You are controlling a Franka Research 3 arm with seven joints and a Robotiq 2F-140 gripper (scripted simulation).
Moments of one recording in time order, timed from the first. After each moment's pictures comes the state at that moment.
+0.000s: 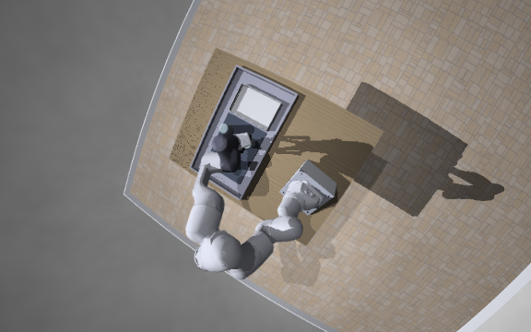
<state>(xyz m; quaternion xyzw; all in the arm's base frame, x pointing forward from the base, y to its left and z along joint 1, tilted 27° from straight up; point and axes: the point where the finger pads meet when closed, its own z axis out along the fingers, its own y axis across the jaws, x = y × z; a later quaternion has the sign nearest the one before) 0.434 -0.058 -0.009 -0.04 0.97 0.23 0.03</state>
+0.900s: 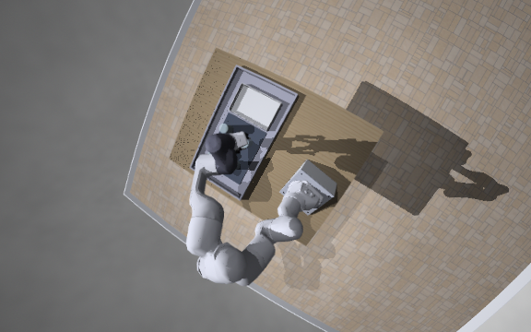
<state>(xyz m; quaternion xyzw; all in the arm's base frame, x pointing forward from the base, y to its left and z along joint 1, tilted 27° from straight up) 0.435 -0.083 0.037 -0.05 0.97 0.22 0.03</state>
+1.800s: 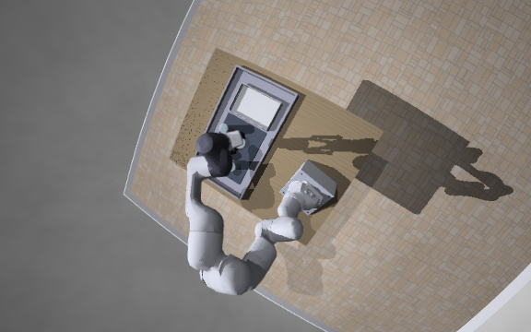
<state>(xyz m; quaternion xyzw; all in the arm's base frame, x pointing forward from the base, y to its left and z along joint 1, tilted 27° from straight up) 0.434 -0.110 0.092 -0.05 0.97 0.22 0.03</state>
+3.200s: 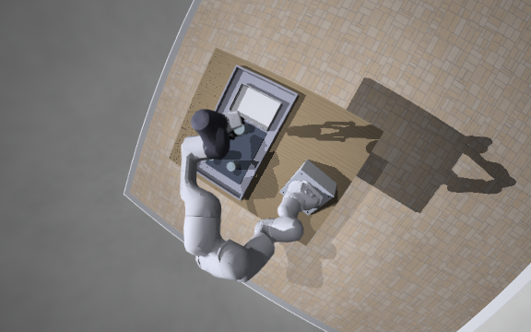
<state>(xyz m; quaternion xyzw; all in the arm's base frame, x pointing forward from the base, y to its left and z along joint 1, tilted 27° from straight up) 0.467 -0.187 0.094 -0.03 0.97 0.23 0.03</state>
